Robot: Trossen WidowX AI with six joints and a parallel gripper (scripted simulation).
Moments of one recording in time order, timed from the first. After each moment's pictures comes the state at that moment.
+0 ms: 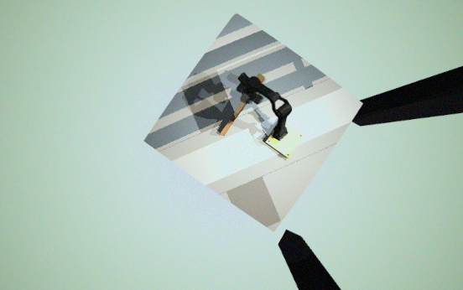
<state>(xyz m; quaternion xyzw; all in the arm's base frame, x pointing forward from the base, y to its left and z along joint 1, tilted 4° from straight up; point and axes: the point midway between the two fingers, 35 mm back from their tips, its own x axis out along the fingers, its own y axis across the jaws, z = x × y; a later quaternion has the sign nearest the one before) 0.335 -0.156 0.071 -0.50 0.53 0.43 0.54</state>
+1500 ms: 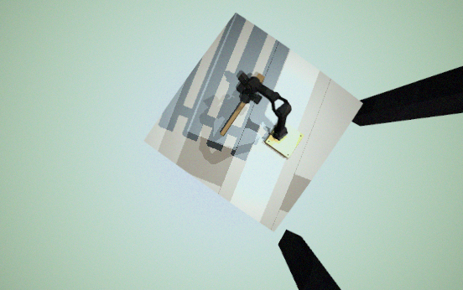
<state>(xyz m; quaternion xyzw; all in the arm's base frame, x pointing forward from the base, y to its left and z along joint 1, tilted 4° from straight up) 0.336 -0.157 0.066 -0.50 0.53 0.43 0.54</state>
